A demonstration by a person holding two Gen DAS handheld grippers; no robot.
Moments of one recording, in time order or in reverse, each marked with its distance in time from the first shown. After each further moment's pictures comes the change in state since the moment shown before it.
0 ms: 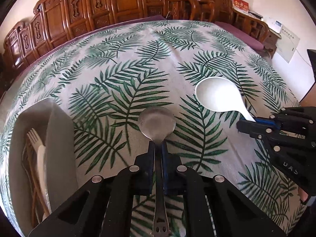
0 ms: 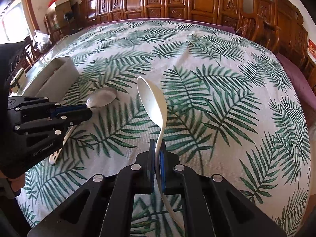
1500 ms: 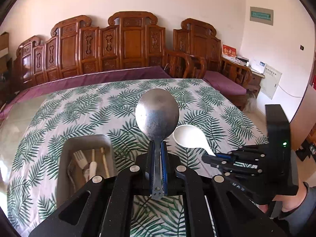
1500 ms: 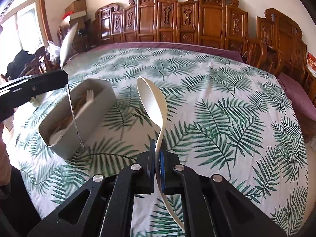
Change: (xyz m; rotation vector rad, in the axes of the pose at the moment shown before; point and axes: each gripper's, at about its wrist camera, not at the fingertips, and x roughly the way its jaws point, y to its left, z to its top) left arm -0.147 0.045 -0.016 -0.062 -0.344 -0.073; right arm -0.057 0.063 0.003 -0.026 -0.177 0.035
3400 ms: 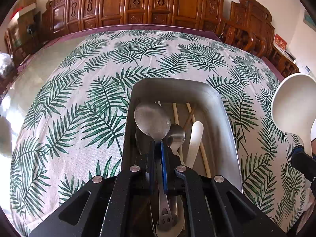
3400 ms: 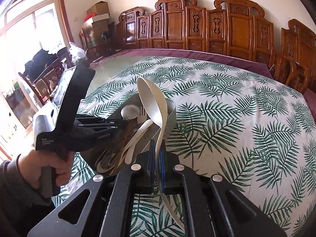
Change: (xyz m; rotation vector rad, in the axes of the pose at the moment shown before) left arm 0.068 0.143 -0.048 -0.215 0.295 0.201; right arm 0.013 0.107 0.040 -0.042 -0.031 0.139
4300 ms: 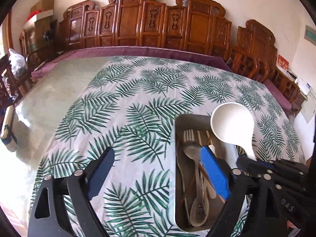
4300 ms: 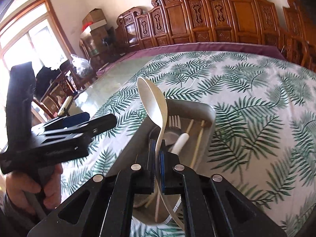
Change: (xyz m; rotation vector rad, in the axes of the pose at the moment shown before) left arm -0.070 0.054 0.011 -0.054 -0.164 0.037; right arm 0.060 0.036 0.028 0.159 0.012 0.124
